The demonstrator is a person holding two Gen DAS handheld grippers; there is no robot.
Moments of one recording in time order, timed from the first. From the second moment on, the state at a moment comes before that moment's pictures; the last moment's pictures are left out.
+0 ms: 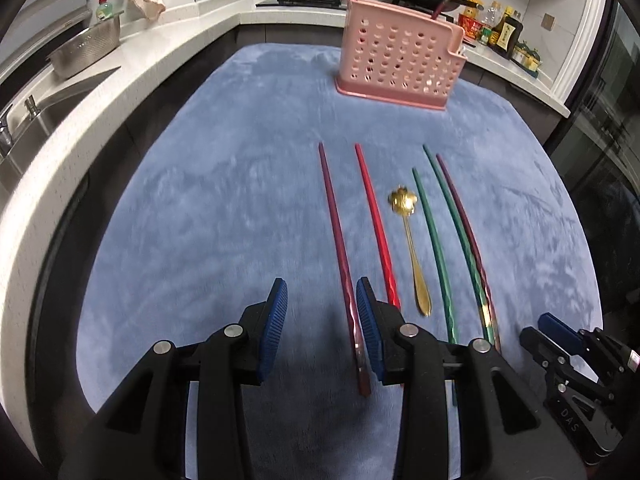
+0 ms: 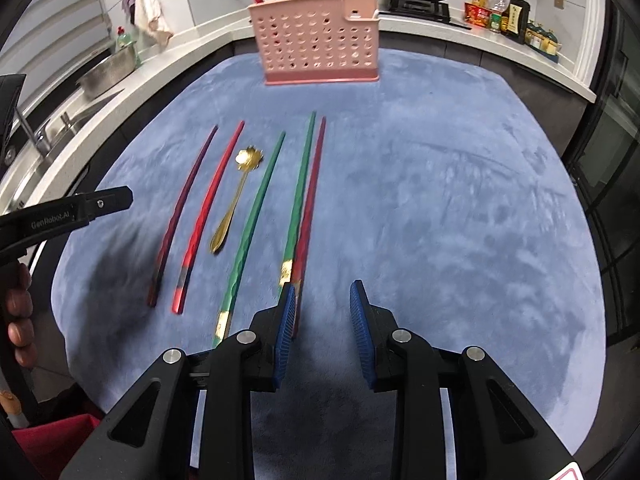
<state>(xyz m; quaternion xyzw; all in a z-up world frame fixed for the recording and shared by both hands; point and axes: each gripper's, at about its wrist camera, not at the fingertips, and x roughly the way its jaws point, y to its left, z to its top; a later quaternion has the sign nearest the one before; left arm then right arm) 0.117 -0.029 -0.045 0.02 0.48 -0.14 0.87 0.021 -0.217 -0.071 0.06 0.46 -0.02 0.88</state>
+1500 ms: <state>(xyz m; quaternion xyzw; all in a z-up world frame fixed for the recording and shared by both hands) 0.100 -0.036 -0.095 0.03 0.54 -0.16 0.82 0.044 -0.220 -0.099 0.08 0.49 -0.02 0.87</state>
